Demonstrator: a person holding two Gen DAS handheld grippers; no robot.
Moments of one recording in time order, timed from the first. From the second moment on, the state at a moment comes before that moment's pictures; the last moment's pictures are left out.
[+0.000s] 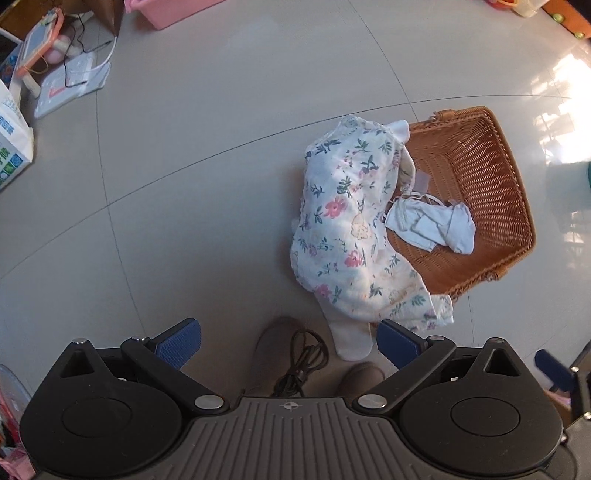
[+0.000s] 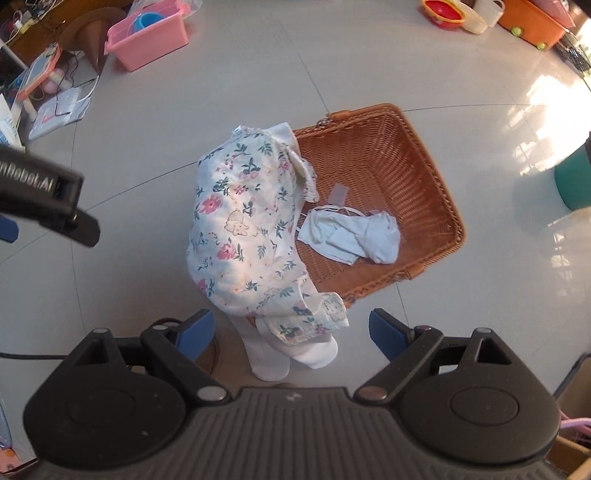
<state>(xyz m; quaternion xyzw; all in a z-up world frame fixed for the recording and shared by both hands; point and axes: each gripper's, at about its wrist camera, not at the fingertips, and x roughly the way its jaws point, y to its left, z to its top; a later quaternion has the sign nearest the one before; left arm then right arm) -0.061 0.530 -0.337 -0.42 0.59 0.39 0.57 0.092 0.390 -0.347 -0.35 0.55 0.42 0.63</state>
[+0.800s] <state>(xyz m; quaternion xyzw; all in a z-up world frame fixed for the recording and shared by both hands) -0.012 0.581 -0.518 -0.41 0.60 0.39 0.57 0.085 0.438 -0.507 -0.31 0.55 0.48 0.61</state>
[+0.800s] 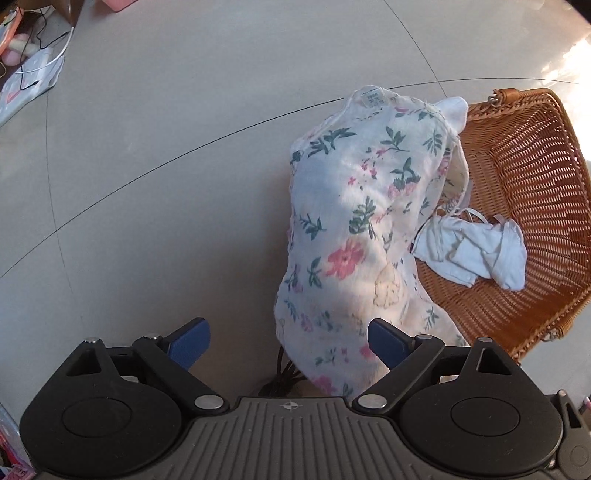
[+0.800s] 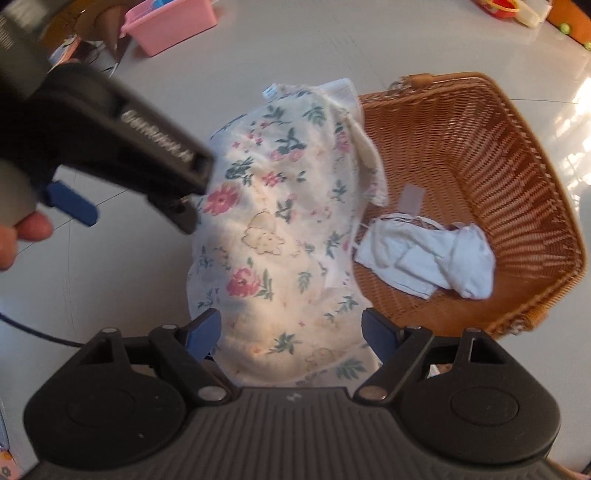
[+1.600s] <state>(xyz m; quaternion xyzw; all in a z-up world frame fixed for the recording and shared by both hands) 0.005 0.589 -0.565 -0.44 0.57 0.36 0.59 0.082 0.465 -0.563 -0.26 0.63 0.47 0.57</state>
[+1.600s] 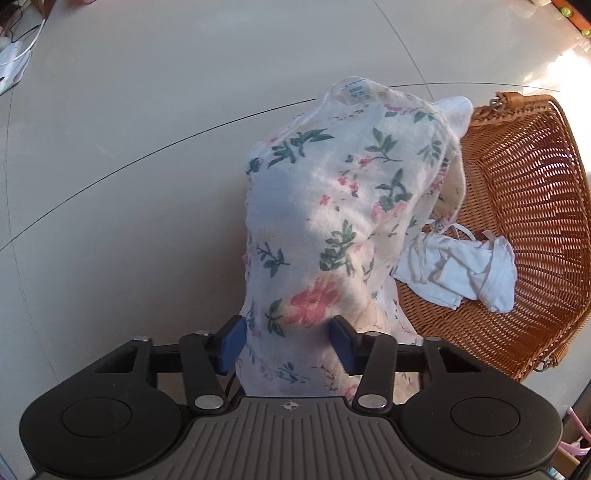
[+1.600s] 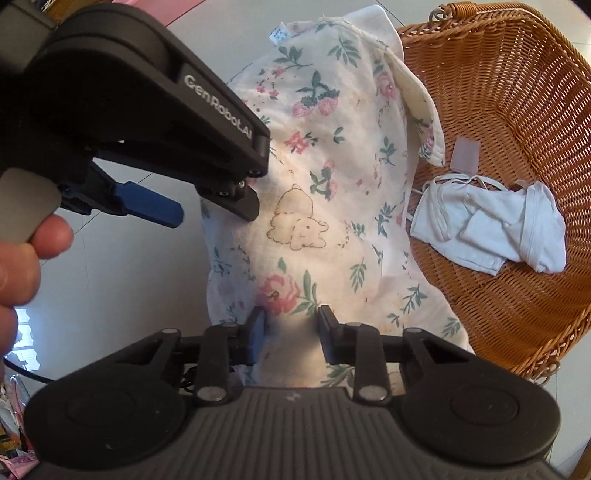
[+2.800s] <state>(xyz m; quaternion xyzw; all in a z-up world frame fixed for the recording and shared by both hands) -0.008 0.563 -0.514 -0.55 0.55 0.31 0.54 0.078 0.437 -0.467 -0.27 0.58 0.48 0.61</state>
